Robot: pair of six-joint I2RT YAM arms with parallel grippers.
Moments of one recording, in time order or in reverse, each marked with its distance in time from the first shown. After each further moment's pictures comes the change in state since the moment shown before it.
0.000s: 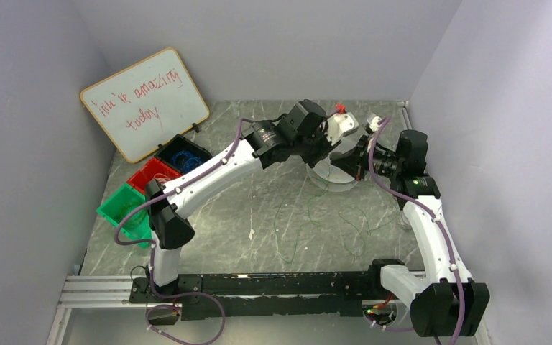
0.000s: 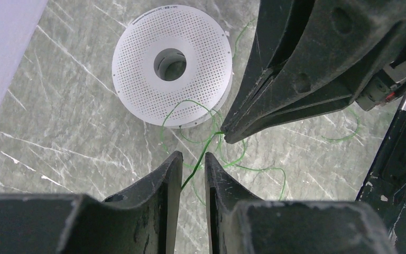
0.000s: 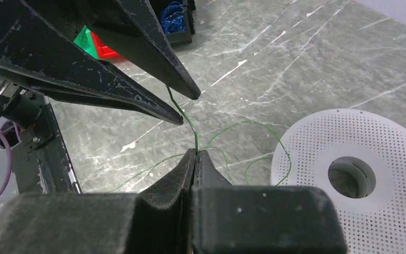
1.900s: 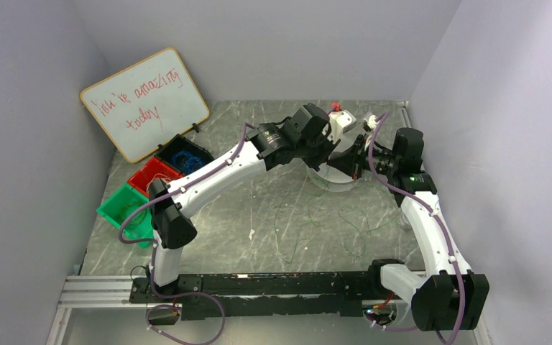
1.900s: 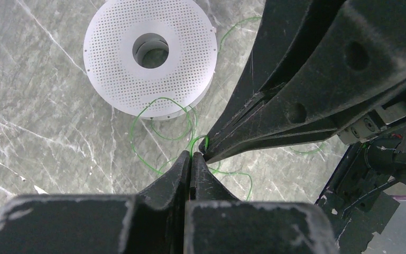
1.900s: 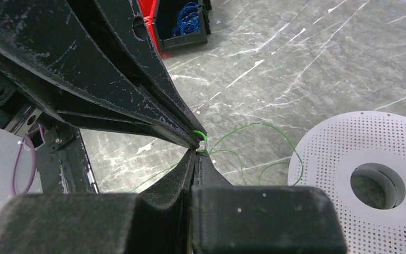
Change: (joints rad) left arm -0.011 0.018 -0.017 0.005 -0.018 -0.213; right arm 0.024 0.040 0.000 0.041 -0.037 0.063
